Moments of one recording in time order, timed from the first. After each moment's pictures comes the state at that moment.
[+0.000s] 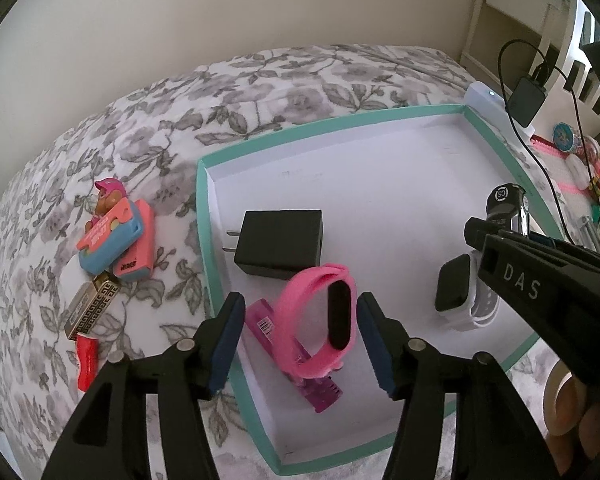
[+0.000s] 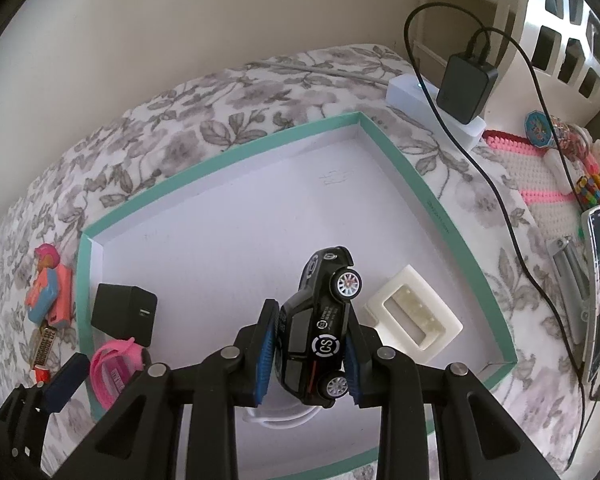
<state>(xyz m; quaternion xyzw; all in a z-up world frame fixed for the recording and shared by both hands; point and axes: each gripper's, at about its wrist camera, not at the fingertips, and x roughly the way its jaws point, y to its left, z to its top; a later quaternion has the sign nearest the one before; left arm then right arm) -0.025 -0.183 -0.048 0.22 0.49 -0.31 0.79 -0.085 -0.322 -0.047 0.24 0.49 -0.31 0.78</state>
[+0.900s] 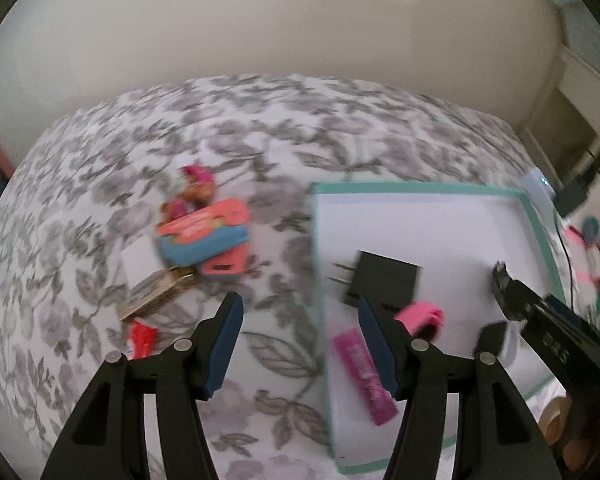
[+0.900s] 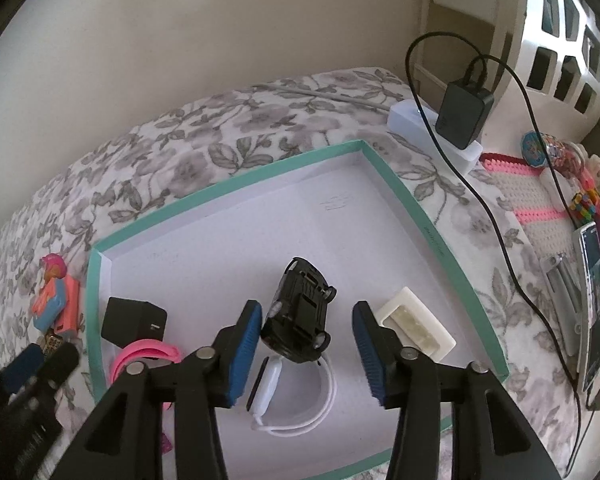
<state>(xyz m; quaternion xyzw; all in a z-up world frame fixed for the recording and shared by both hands) 0.029 -0.125 -0.021 0.11 0.50 -0.22 0.83 -0.086 -0.318 -0.034 0.22 0.46 -0.32 0.80</state>
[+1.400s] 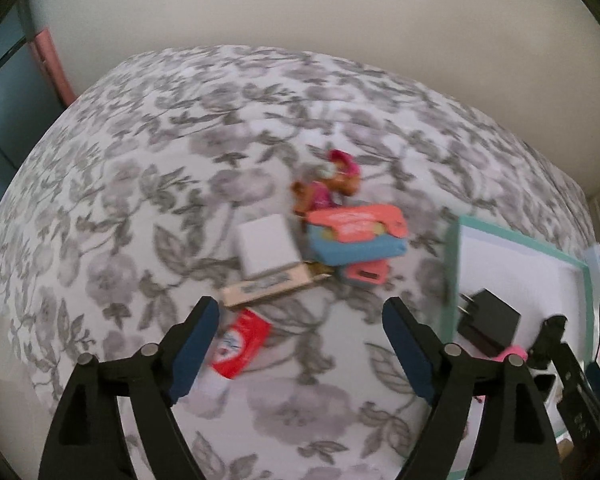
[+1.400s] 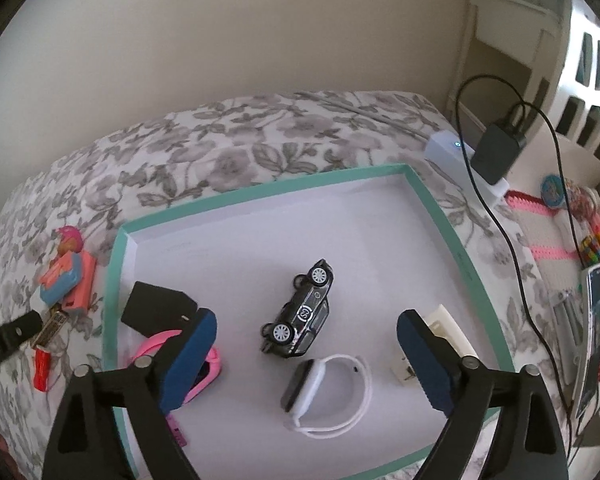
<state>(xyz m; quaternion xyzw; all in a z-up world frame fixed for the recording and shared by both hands) 0.076 -0.048 -0.026 0.05 0.53 -0.09 0.84 -0.067 -0.288 -0.028 0.16 0.46 -0.28 0.82</state>
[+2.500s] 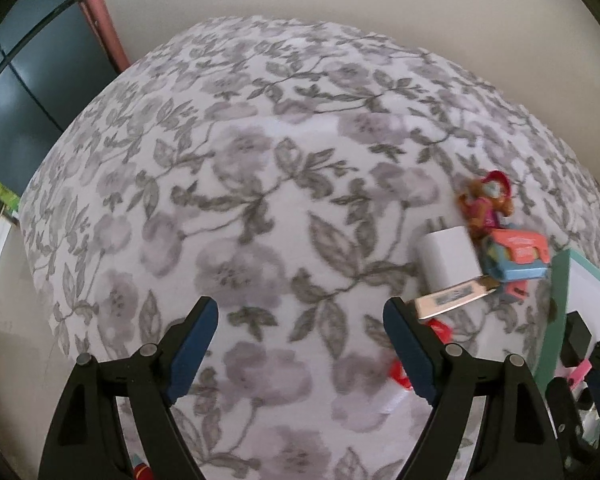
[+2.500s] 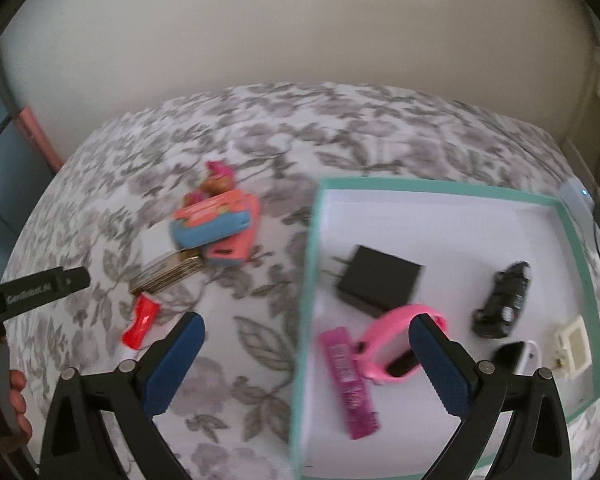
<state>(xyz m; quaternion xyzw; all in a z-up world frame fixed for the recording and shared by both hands) 0.112 0.059 -0.035 0.04 0.57 0.00 0.82 -0.010 -0.160 -0.031 0.12 0.48 -0.11 0.86</state>
